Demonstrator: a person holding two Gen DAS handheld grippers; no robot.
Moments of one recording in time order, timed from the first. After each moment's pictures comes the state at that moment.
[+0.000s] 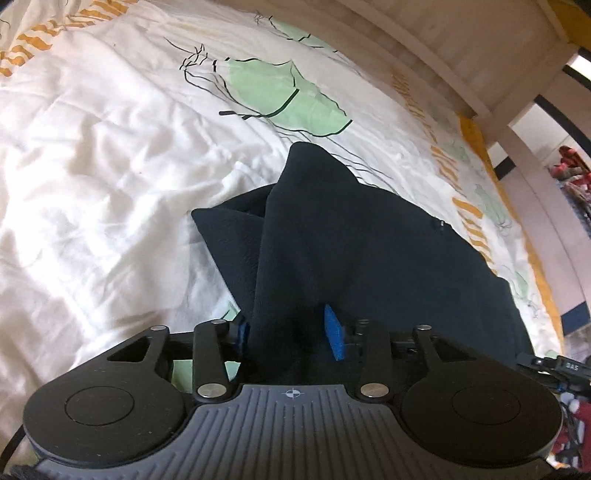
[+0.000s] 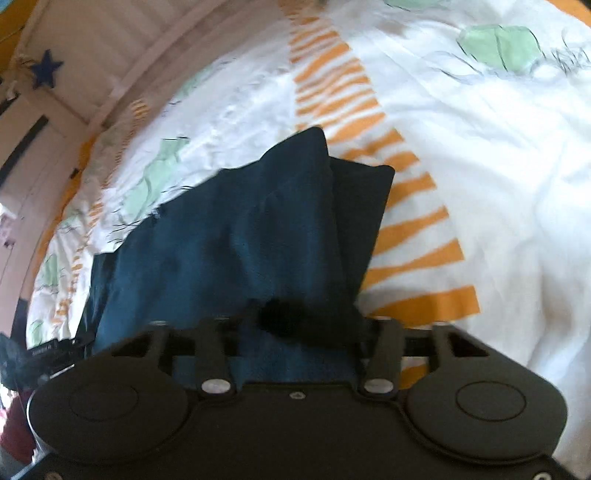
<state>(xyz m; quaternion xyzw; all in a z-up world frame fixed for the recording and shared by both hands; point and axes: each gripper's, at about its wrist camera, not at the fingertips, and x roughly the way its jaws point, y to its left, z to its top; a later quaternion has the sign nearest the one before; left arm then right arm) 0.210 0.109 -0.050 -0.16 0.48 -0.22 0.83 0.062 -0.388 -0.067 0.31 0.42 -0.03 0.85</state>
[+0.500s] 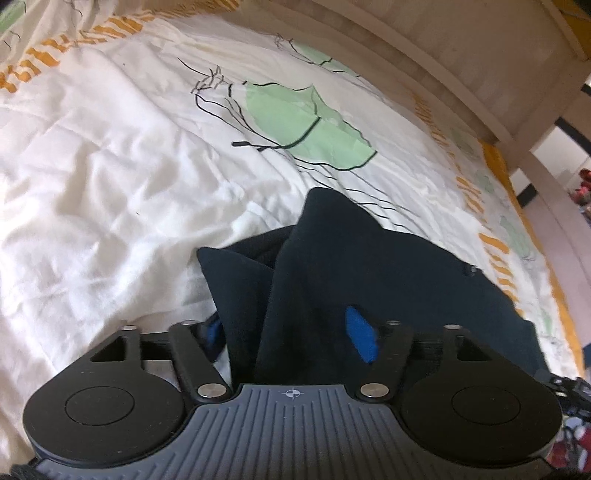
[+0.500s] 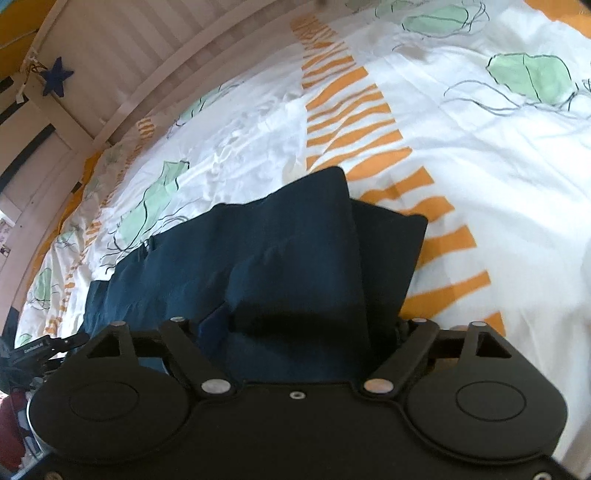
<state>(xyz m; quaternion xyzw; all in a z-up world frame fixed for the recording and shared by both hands) 0.229 0.100 -0.059 -0.16 0.45 -0.17 0.86 0.085 -0.382 -0.077 0.27 0.36 -0.03 0.89</state>
